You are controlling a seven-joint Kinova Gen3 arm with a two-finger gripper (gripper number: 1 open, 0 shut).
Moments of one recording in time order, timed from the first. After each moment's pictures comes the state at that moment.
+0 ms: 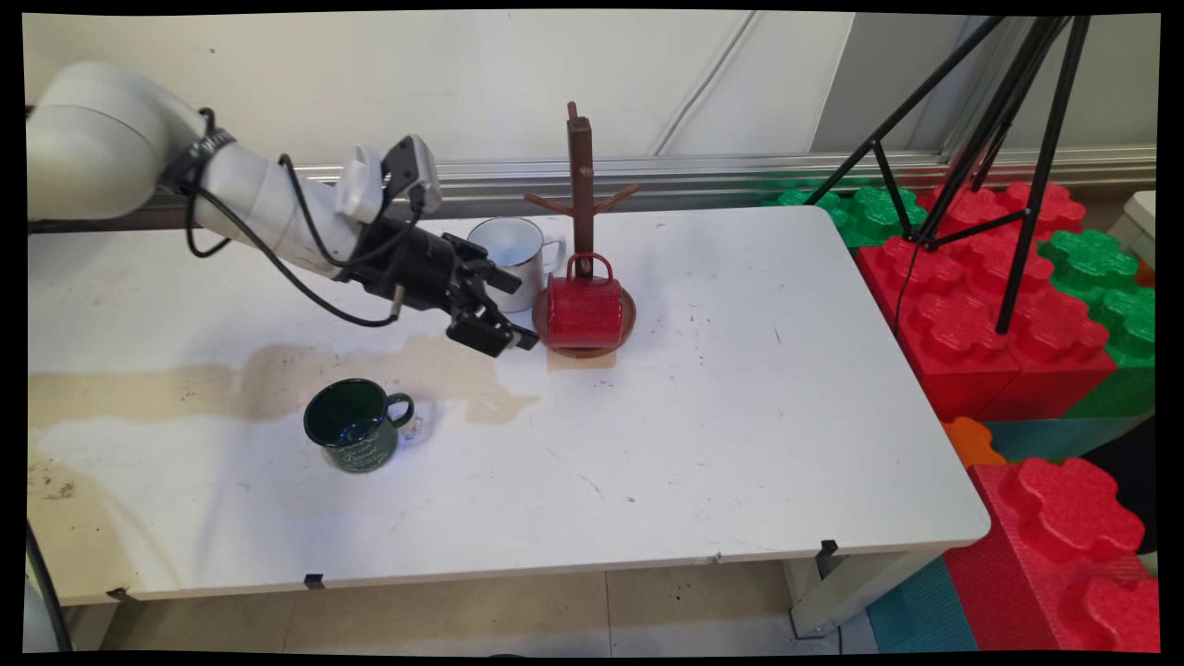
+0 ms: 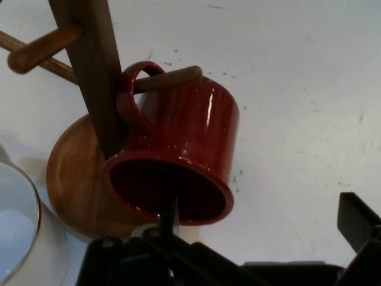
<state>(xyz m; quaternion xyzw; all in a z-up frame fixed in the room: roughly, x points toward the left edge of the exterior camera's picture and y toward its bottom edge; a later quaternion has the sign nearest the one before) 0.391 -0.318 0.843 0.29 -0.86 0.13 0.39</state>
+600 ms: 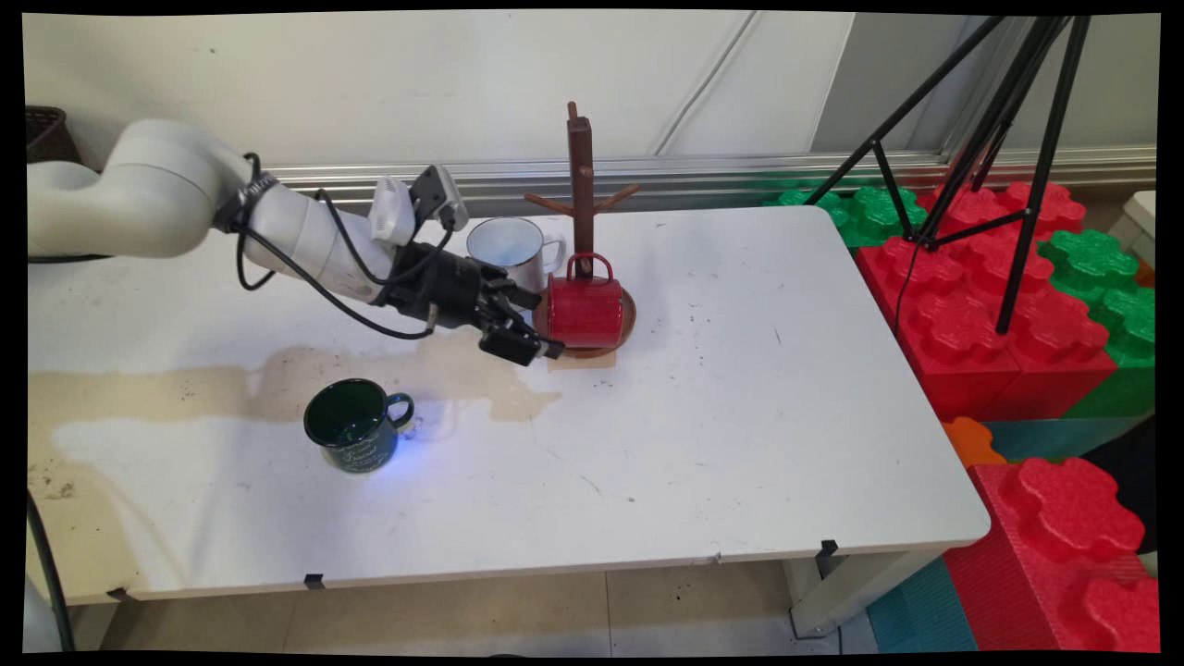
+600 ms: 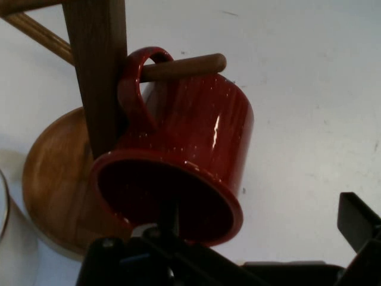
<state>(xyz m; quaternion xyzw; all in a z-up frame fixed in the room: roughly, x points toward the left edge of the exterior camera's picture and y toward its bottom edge) 0.380 -0.330 0.803 0.33 -0.84 0.11 0.42</state>
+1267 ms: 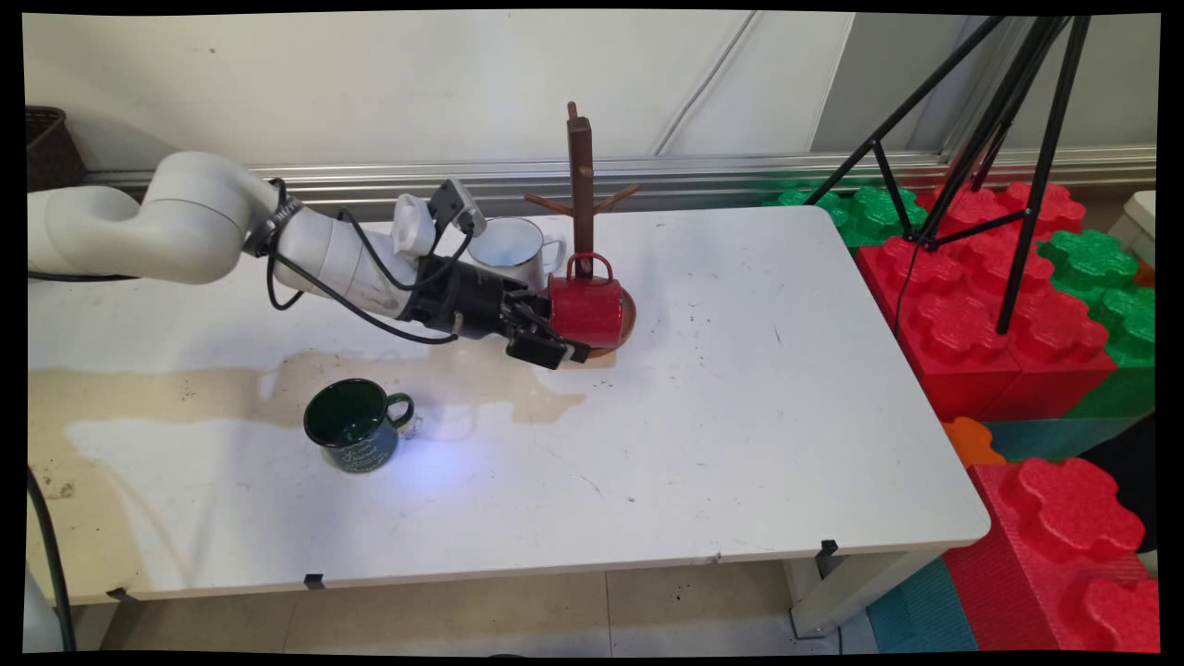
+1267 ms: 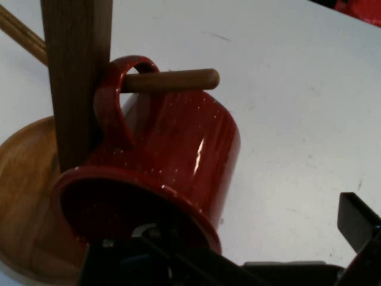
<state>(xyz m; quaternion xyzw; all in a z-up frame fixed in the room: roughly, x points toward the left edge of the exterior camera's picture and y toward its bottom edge) 0.364 -0.335 0.781 0.37 -0.81 0.08 0.45</state>
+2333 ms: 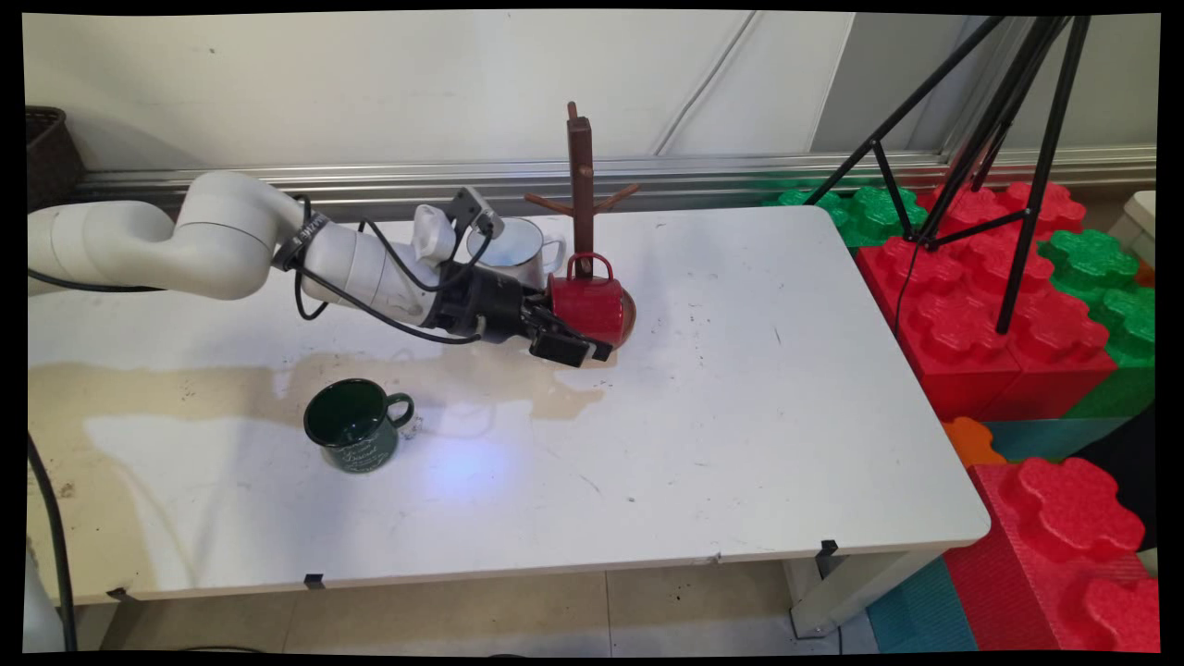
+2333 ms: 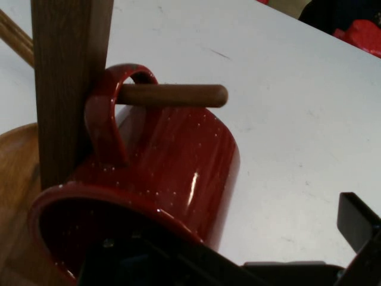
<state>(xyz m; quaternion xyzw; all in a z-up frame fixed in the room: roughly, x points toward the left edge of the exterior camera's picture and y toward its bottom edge) 0.350 -0.344 0.766 0.39 -0.78 0.07 0.48</state>
